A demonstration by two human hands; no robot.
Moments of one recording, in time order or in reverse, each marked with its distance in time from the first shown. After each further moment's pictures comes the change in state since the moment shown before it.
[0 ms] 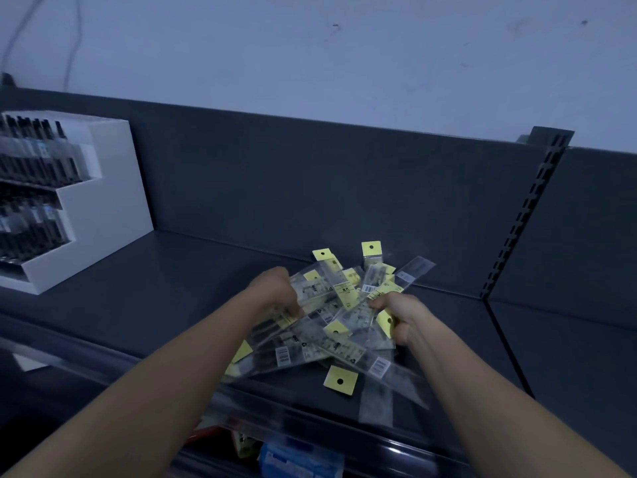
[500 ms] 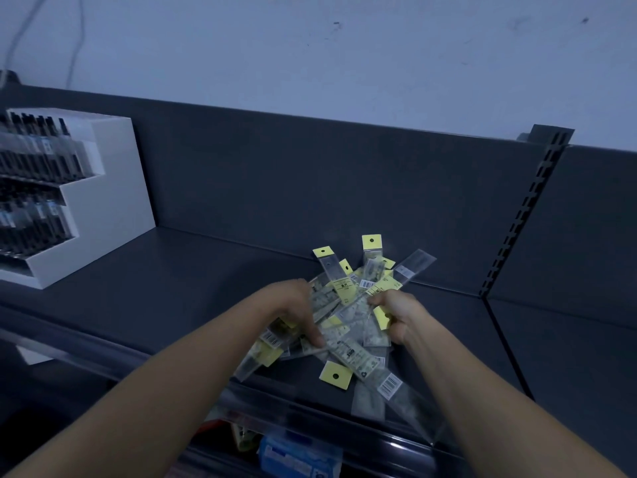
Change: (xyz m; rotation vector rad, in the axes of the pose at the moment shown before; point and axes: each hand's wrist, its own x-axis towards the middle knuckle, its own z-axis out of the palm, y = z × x) left_hand -0.039 0.024 0.005 -0.009 -0.278 0.029; right_hand -0.014 -0.001 0.003 0.023 -0.026 0.005
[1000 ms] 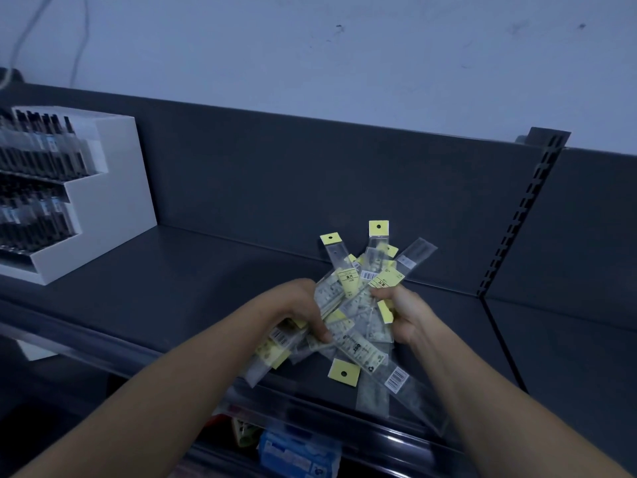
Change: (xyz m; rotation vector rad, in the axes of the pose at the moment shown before) left_hand -0.006 0.002 0.007 -0.129 0.025 0.097; right_hand -0.017 -0.003 -0.006 0.168 -0.150 -0.042
